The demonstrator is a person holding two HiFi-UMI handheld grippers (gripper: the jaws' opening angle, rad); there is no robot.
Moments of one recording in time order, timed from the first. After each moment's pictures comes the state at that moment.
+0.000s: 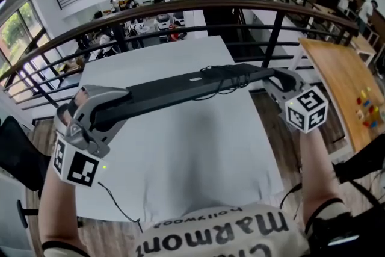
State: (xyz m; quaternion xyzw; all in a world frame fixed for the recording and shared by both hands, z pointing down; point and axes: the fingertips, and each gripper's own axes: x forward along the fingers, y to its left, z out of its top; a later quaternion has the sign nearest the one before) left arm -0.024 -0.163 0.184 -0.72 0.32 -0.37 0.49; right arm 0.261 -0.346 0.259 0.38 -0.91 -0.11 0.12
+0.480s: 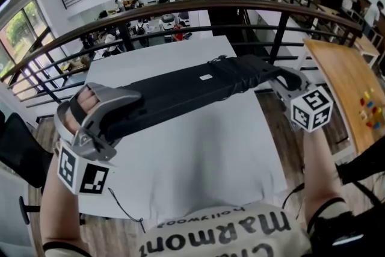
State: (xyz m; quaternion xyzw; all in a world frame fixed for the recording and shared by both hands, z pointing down) left arm -0.016 -0.147 0.180 -0.67 0.28 -0.41 0.55; right arm 0.259 -0.350 0.246 0.39 -0.91 -0.10 0.10
